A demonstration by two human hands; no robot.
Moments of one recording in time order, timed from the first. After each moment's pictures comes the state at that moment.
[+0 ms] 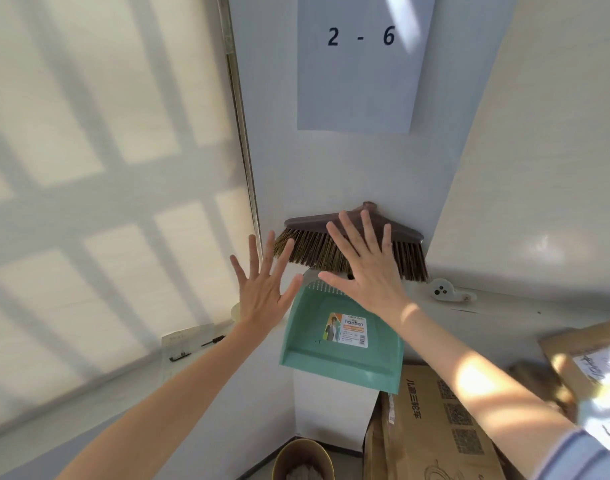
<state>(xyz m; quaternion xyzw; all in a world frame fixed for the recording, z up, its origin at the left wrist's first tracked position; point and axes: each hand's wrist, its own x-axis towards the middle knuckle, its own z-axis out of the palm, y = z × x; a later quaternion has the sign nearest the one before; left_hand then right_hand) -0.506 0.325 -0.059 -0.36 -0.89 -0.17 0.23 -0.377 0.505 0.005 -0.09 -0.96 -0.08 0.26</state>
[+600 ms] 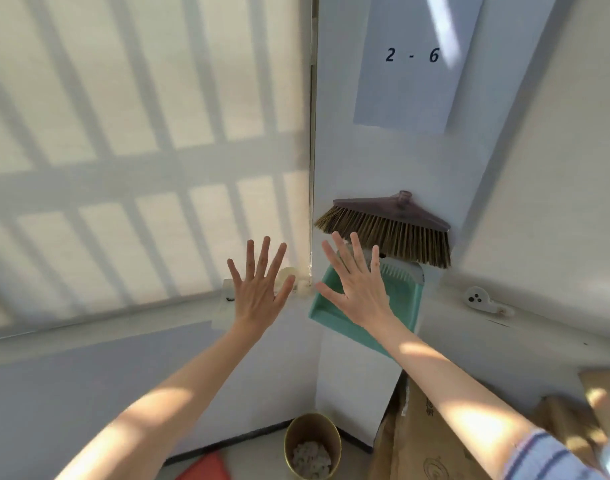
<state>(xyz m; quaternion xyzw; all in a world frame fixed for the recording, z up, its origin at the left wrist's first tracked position) -0.403 0.212 -0.071 -0.21 -0.94 -0.11 0.25 -0.317 0.417 -0.024 0.02 -0.98 0.00 0.22</state>
